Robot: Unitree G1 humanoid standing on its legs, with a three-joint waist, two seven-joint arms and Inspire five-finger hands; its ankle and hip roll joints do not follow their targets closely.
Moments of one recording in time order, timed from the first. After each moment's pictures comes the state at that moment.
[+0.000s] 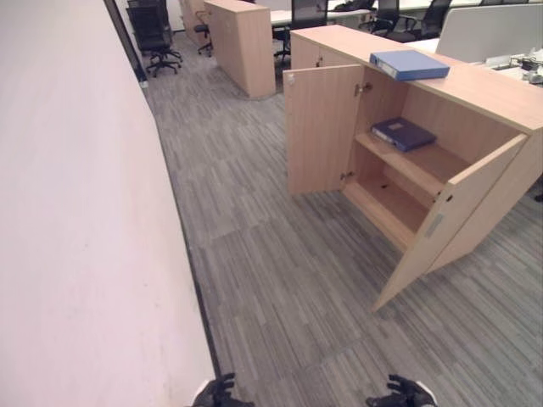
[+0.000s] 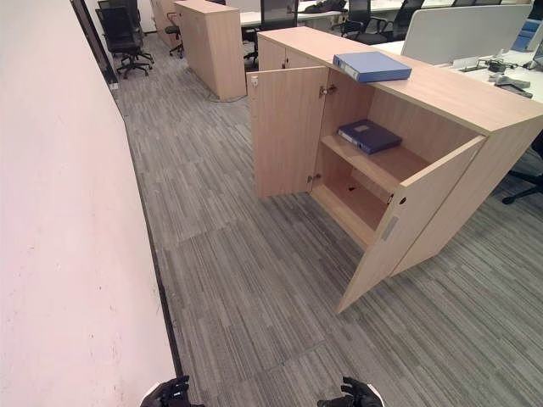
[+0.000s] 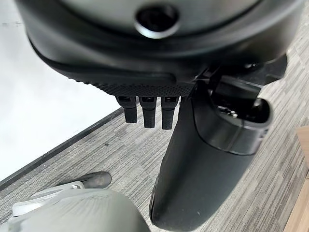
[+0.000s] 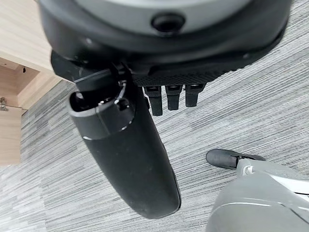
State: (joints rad) left arm 0.07 0.22 -0.20 1.10 -0.07 -0.13 -0.01; right arm 0.04 -0.31 0.18 1.14 0.24 -0.10 0.03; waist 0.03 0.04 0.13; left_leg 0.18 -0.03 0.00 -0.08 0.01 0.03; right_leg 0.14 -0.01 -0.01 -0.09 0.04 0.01
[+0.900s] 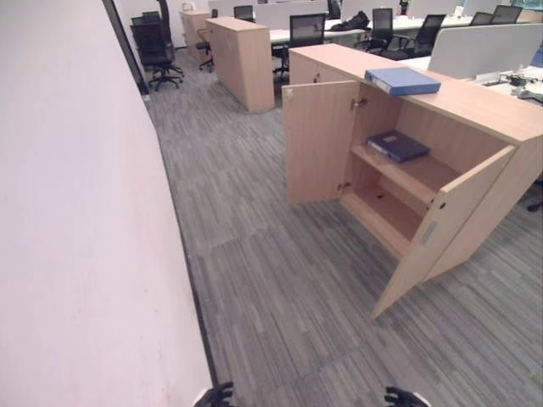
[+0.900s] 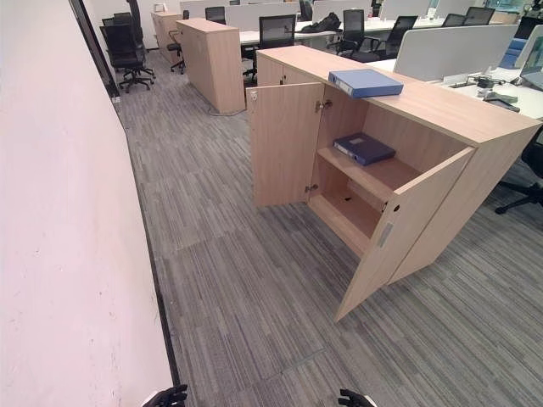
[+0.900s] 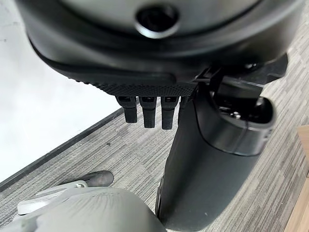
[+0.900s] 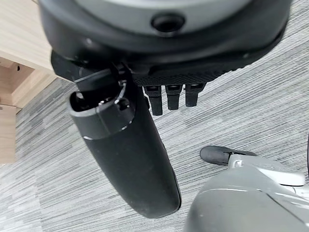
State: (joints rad) left arm 0.08 0.22 -0.21 1.14 -0.07 -0.13 -0.01; right arm 0.05 -0.29 0.20 1.19 0.24 -0.10 0.03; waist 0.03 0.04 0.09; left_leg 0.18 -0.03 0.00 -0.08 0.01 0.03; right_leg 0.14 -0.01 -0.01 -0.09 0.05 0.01
